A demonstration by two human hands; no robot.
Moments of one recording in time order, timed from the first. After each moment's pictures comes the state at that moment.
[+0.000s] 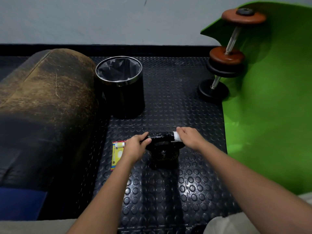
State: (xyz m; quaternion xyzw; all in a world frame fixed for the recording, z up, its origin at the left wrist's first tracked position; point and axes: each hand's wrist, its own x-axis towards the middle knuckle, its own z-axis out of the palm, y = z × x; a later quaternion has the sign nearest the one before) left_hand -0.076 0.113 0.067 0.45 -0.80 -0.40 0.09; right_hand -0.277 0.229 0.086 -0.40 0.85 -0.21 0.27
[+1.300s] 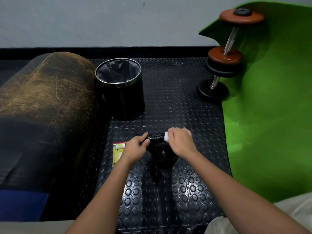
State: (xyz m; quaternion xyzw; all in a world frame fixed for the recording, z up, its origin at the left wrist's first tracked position) left_hand -0.072 0.116 0.072 0.43 -0.80 -0.41 0.08; right_hand -0.236 0.217 0.073 -0.45 0.86 -0.21 0.11
